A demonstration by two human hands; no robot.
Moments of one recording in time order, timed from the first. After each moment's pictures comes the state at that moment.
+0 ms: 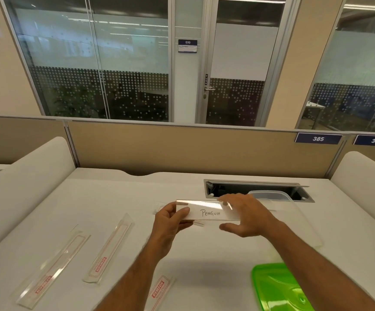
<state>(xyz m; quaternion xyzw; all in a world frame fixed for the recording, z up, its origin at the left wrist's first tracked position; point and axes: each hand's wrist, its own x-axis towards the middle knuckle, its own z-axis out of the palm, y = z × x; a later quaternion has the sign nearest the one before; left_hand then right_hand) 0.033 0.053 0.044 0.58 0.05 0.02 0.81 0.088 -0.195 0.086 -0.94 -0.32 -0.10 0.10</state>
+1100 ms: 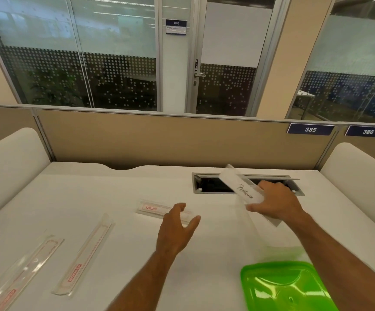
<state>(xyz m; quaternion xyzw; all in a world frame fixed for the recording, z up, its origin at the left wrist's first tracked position) 0.077 -0.001 -0.004 0.87 0.05 0.08 0.49 0.138 -0.280 0.096 -1.00 -0.01 -0.04 0.06</state>
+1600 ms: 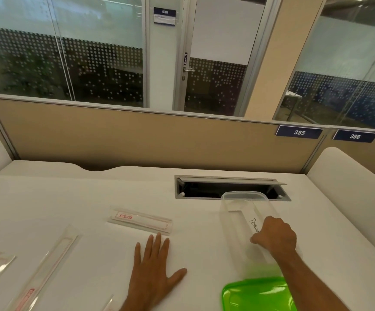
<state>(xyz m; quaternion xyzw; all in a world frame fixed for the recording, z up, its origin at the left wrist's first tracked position) 0.066 -0.011 -0.094 0.99 -0.05 0.01 0.14 0.147 -0.329 0.010 -0.98 0.20 0.04 0.02</state>
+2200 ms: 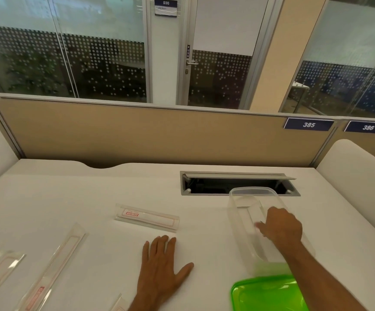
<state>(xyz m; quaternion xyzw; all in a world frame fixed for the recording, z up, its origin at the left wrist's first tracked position) 0.066 -0.008 -0.097 0.99 -0.04 0.07 0.13 0.161 -0.316 0.011 -0.98 0.17 -0.01 -0.03</state>
